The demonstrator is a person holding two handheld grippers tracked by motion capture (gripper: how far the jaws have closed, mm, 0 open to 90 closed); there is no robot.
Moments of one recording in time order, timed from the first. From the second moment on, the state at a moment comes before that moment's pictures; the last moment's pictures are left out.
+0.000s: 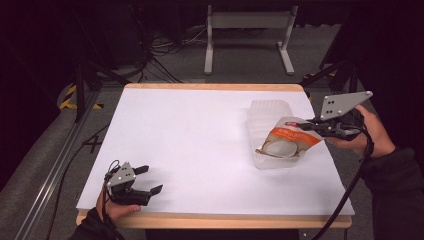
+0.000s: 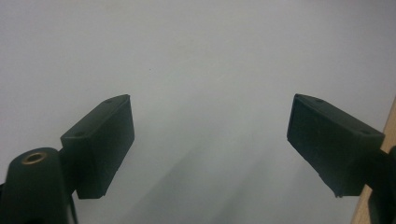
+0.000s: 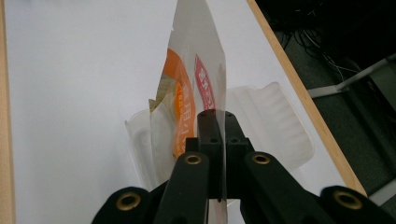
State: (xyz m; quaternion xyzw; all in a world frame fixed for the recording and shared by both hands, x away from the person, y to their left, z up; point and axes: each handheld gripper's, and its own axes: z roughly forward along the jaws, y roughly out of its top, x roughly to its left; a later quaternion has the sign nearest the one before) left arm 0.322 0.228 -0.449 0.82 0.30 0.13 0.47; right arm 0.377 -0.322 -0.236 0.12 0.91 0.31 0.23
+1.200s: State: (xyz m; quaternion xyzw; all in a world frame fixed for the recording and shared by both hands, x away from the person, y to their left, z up) left arm 0.324 0.226 -0.450 0.83 0.29 0.13 0.47; right arm 0.397 -0.288 -0.282 0.13 0.92 0.29 0.22
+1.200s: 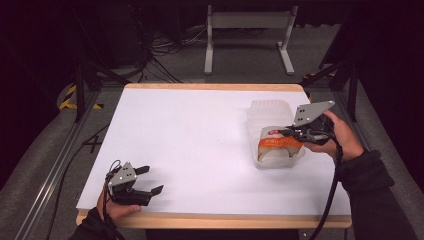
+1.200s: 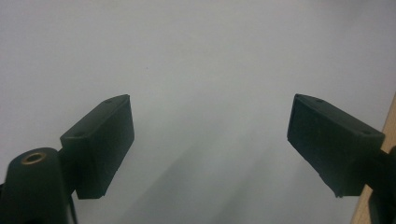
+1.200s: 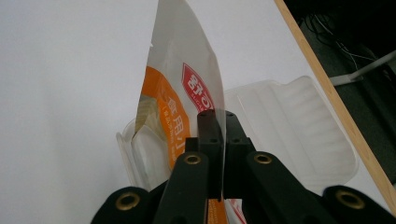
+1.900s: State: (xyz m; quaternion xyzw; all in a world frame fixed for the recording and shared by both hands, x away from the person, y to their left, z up) left arm 0.324 0.227 -0.450 0.83 0.29 0.13 0.46; right arm 0.391 -0.292 -0.292 0.16 0.90 0.33 0.25
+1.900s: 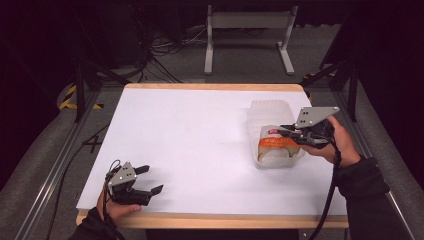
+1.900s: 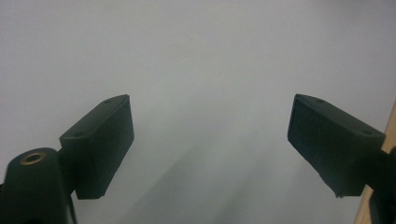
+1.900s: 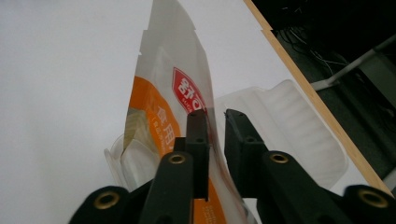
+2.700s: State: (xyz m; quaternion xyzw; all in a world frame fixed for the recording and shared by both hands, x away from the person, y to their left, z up) left arm 0.324 0.227 -0.450 0.82 0.30 0.14 0.47; right arm 0.360 -0.321 -0.269 0.21 0.85 0.37 0.30
